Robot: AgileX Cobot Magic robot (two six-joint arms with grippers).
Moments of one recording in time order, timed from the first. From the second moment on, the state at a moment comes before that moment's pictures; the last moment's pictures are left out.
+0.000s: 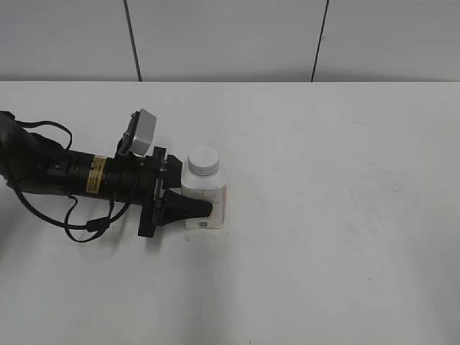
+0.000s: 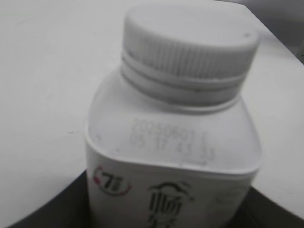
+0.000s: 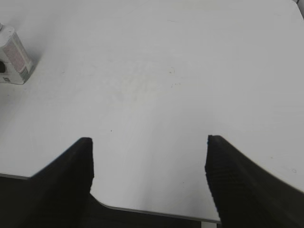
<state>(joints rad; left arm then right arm) -0.18 2.31 -1.10 1.59 -1.20 -0.59 0.02 -0.01 -0.51 0.18 1.10 -0.22</state>
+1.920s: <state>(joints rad) -0.18 2.31 -1.10 1.59 -1.20 -0.59 0.02 1.15 -0.95 0.25 1.14 -0.02</state>
